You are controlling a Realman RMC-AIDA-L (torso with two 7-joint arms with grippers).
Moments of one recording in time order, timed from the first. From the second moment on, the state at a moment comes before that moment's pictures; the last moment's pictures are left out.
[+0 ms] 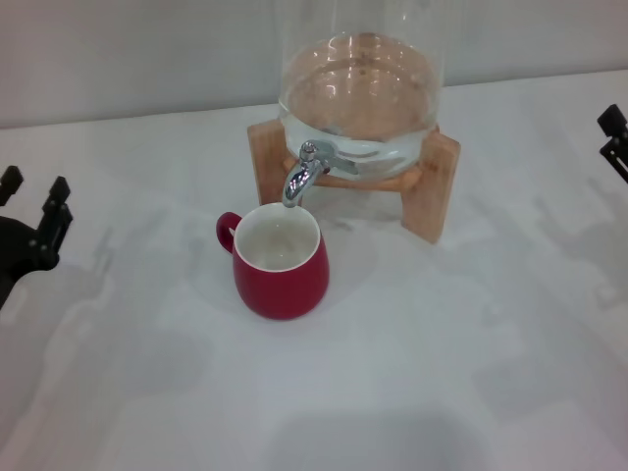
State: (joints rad) left arm -0.46 -2.10 1.06 0.05 0.66 1.29 -0.26; right arm 0.26 2.01 -2.08 -0.12 0.52 -1.60 0.36
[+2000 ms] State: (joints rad) left arm -0.40 -2.10 1.07 0.03 0.33 1.30 -0.17; right arm 0.33 2.01 -2.33 -0.29 0.32 -1.50 0.42
